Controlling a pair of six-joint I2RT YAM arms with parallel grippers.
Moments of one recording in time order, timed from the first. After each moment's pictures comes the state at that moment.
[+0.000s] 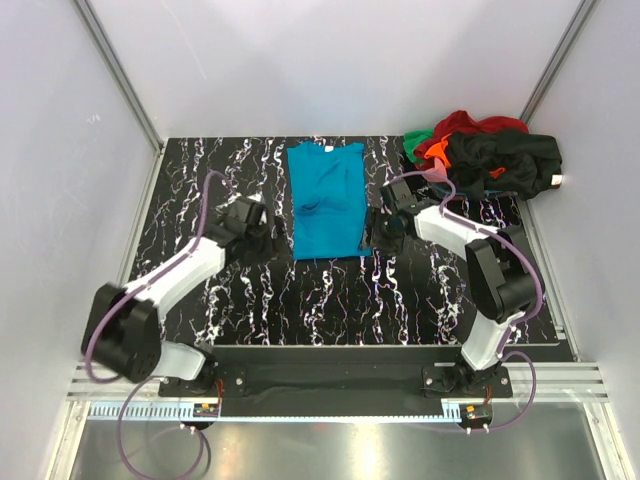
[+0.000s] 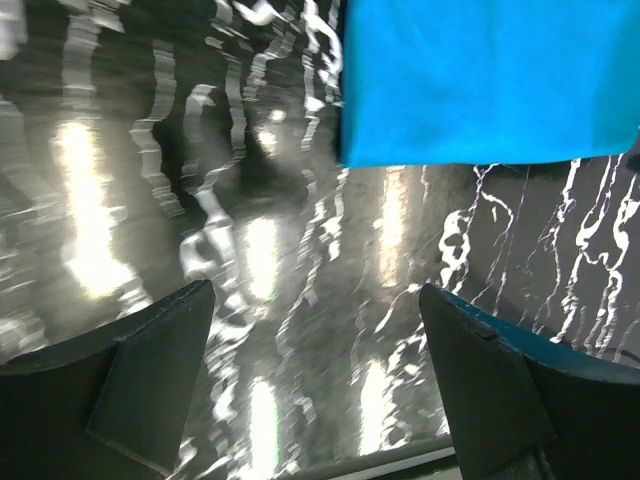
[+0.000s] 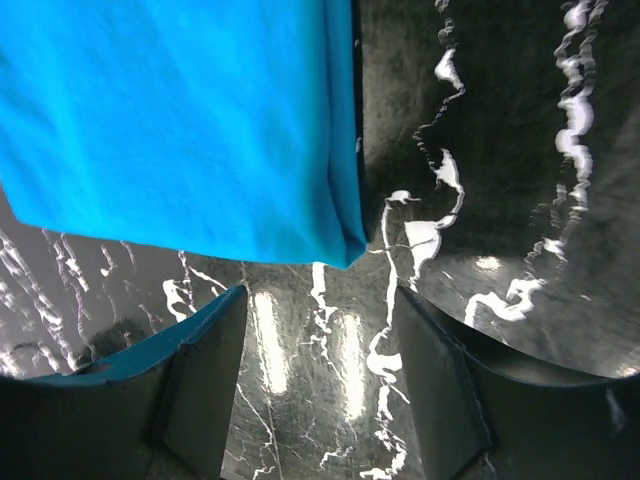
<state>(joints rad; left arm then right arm) -0.43 1.34 0.91 -0.51 0.03 -0.60 0.42 1.79 1.16 -0.44 -0.16 0.58</state>
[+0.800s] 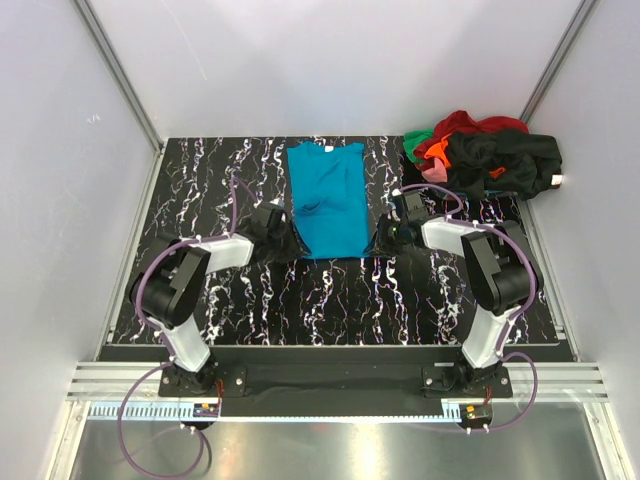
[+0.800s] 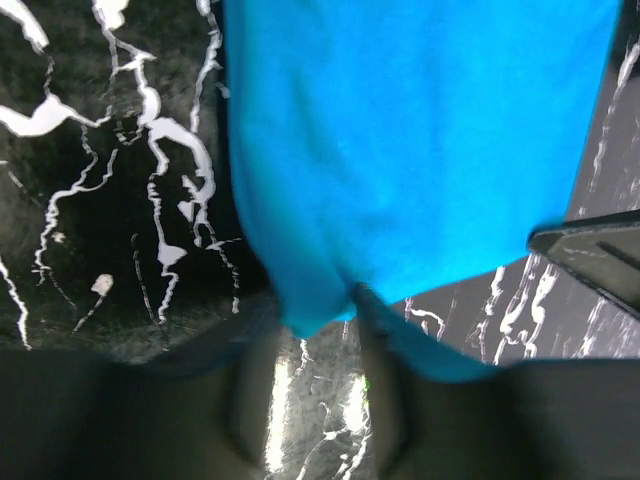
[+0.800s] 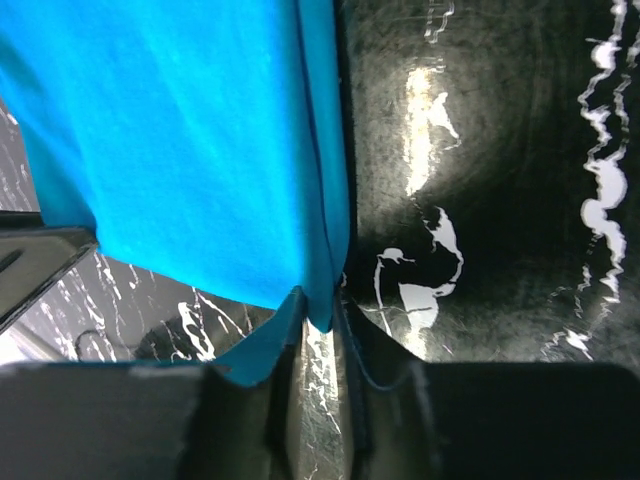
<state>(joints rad) -0.45 1.74 0.86 0.03 0.20 -0.80 0.34 1.83 0.99 -0.14 -0.35 0.62</state>
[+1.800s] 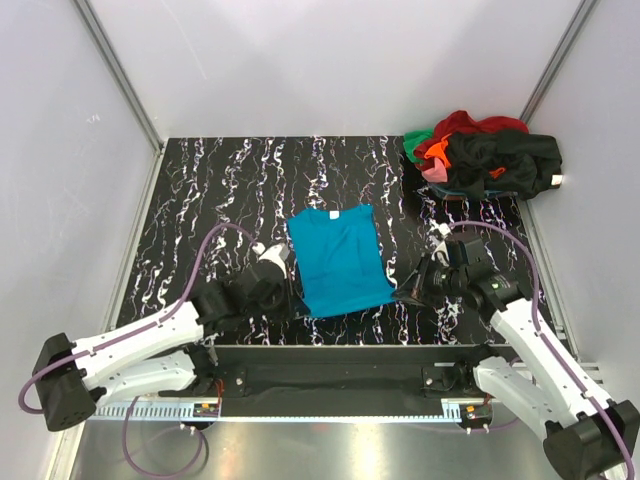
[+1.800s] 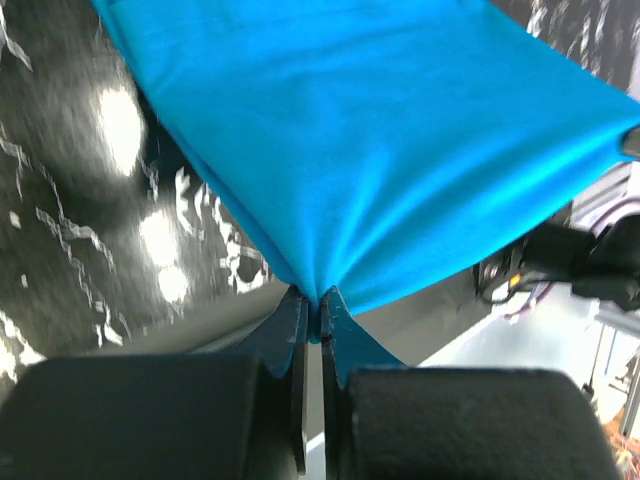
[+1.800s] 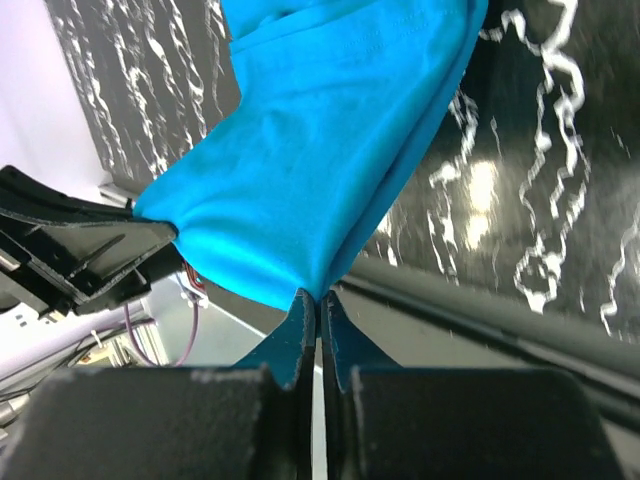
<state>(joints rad) -0.95 0.94 0.64 -0.47 -0.01 -0.99 0.36 0.83 0.69 -0.70 -0.44 0.77</state>
